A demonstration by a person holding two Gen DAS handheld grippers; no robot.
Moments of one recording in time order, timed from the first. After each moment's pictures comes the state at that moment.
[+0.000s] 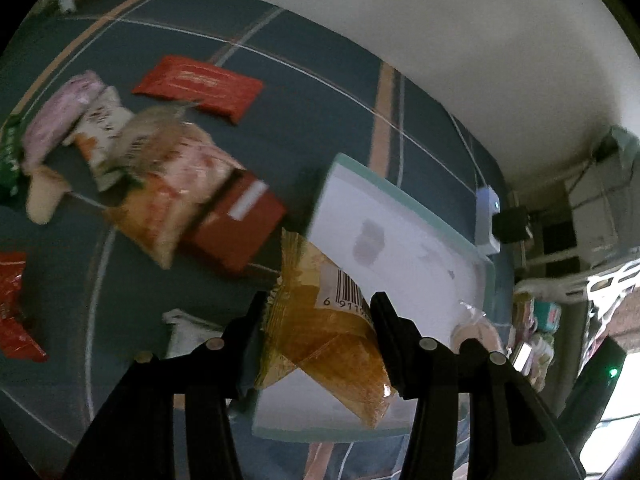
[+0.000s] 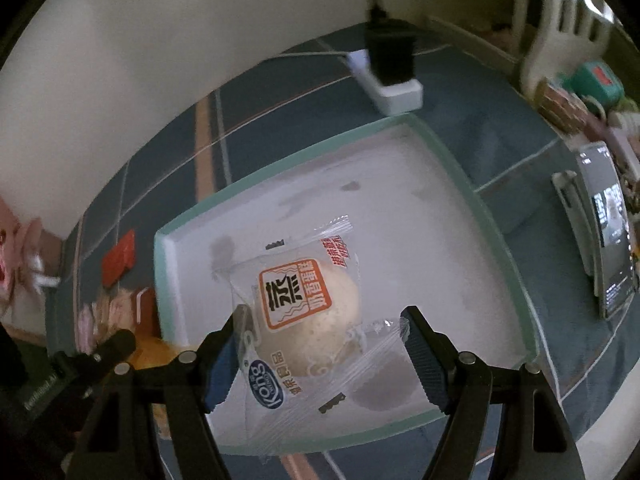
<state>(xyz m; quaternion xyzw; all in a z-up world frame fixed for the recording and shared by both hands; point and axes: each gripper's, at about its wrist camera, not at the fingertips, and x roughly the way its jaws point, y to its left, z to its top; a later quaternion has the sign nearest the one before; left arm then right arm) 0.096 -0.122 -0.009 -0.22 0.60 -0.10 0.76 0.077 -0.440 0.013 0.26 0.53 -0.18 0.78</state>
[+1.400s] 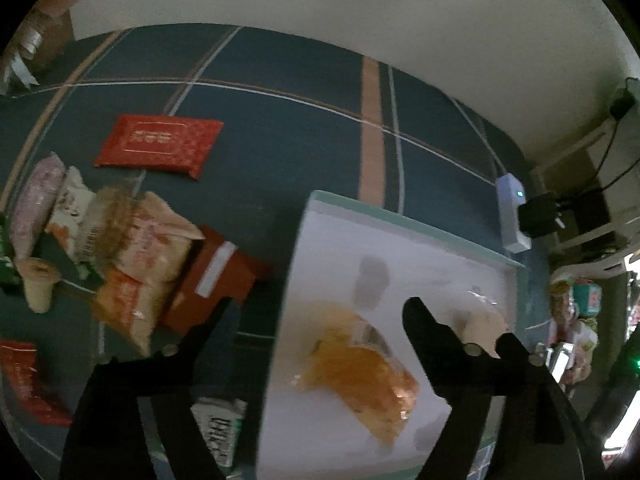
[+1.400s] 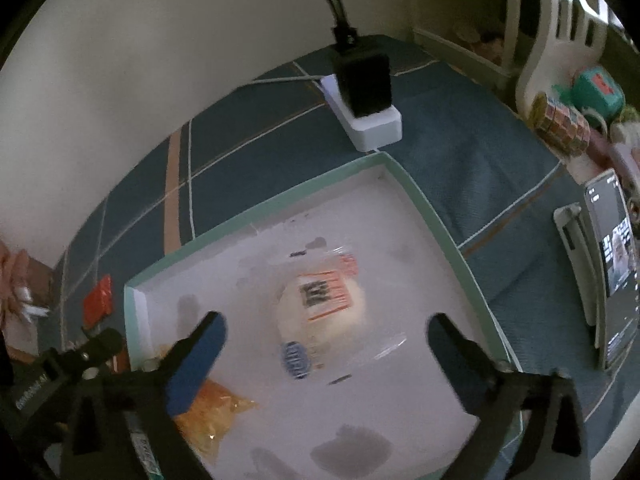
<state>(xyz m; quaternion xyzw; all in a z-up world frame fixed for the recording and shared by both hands) 0.147 -0.152 -0.010 -0.12 0.60 -0.08 0.79 0.098 -0.474 0.002 0.25 0.51 -0.20 0.80</state>
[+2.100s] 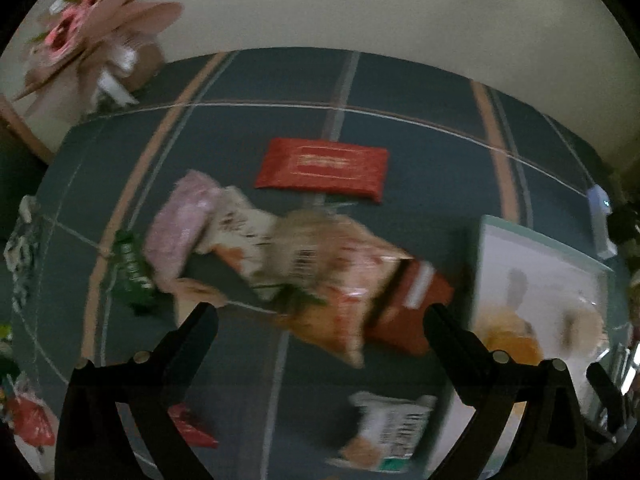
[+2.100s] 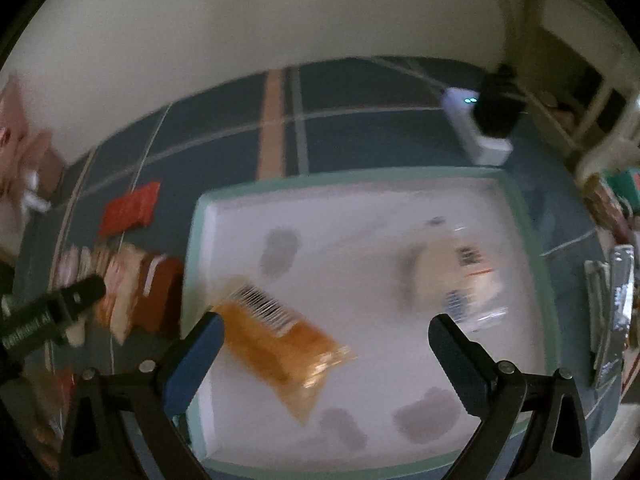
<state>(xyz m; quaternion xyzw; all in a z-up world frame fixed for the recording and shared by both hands) 0.139 -0.056 0.003 -0.02 0.59 0.05 0.81 0.128 -0.353 0.011 0.11 0.56 -0.12 0.81</state>
